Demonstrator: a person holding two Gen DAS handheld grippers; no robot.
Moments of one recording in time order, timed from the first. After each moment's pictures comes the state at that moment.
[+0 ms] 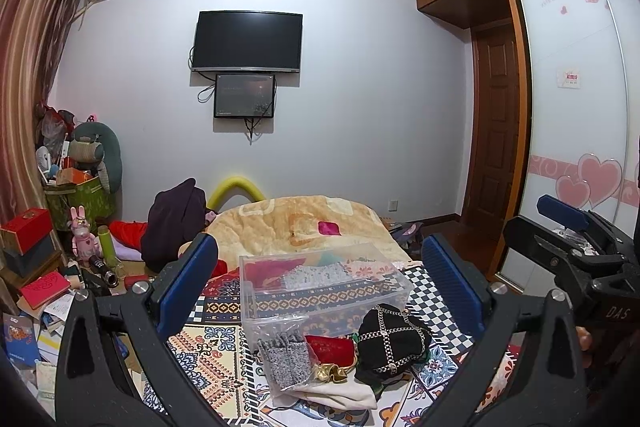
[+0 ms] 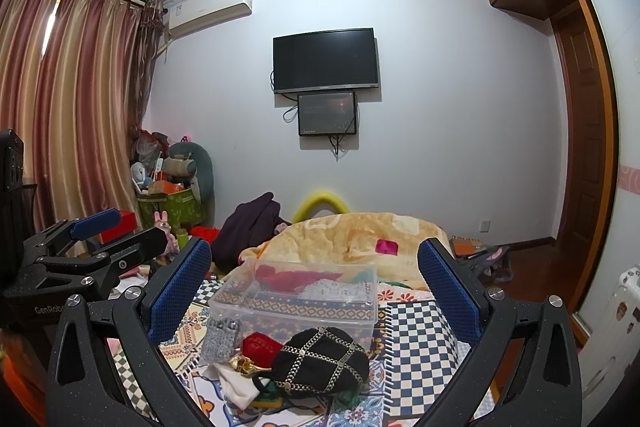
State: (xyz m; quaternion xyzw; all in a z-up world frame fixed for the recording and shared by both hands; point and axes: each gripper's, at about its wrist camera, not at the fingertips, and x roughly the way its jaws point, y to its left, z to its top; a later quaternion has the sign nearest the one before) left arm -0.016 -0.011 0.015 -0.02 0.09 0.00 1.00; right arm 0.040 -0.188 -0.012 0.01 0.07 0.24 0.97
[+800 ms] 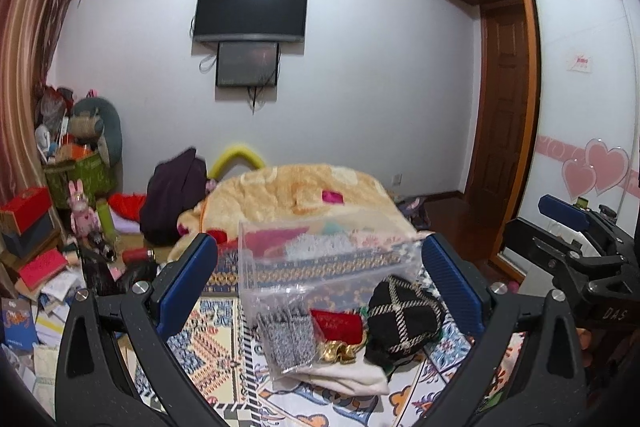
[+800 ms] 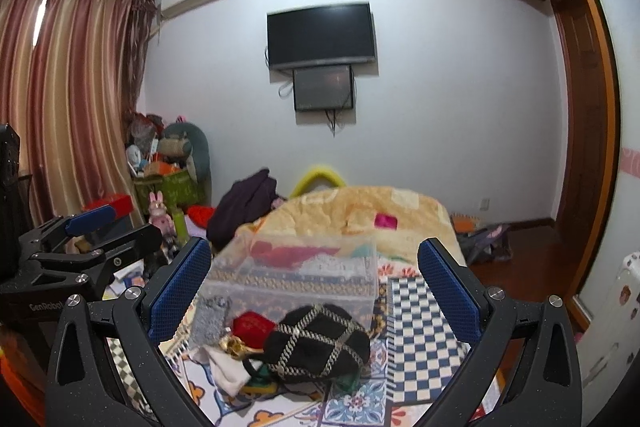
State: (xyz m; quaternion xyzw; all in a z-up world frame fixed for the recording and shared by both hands) left arm 0.012 -0.001 -0.019 -0.03 0.16 0.01 0.99; right arm 0.062 -0.178 -0.040 0.00 0.13 0.24 0.96
